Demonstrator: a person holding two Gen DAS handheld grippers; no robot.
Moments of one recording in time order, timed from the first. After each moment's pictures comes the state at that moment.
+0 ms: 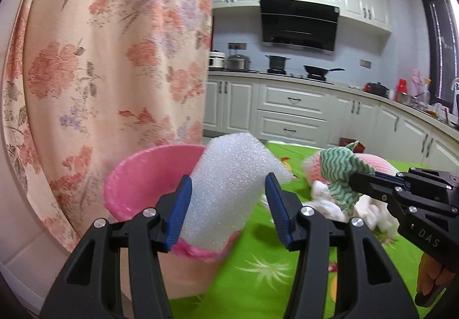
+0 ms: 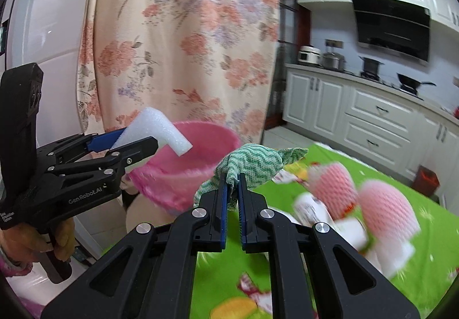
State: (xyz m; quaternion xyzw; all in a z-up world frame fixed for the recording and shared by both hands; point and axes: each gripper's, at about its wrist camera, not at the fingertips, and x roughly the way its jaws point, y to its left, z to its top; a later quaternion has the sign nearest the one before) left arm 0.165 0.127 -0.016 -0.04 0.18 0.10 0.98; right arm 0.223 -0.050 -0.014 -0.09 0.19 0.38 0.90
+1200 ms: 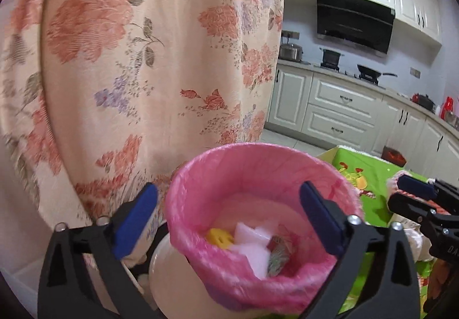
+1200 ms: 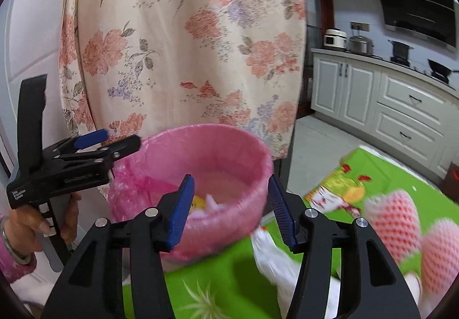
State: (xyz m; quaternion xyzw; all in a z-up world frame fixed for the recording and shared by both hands) left arm 0.213 0.240 -0.034 -0.09 0.22 0.20 0.95; right arm 0.305 0.020 -0.034 -0.06 0.24 0.43 0.87
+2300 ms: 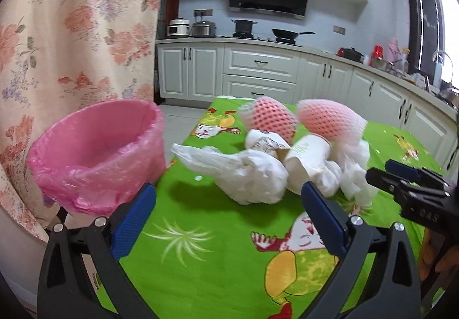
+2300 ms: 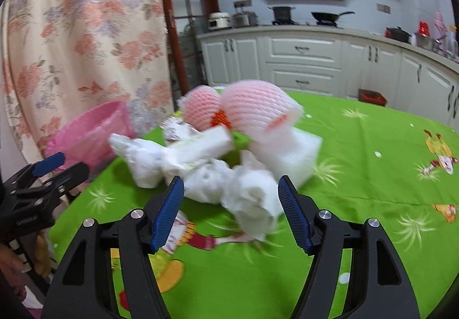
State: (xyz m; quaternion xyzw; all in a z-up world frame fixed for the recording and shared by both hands) left arm 0.204 0.019 -0.076 -0.03 0.27 0.02 0.96; right arm 0.255 -0.203 -0.092 0.02 0.30 0.19 0.93
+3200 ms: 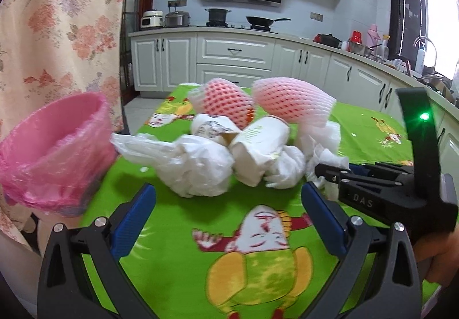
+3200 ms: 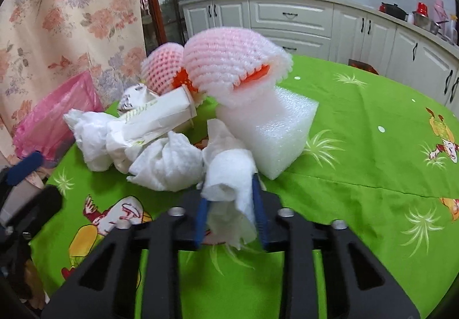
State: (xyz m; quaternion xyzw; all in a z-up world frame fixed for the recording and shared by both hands) left arm 0.226 -0.029 -0.093 -0.03 0.29 -0.04 0.95; right arm 0.298 -0.203 -0.125 0.00 0.37 0.16 0.91
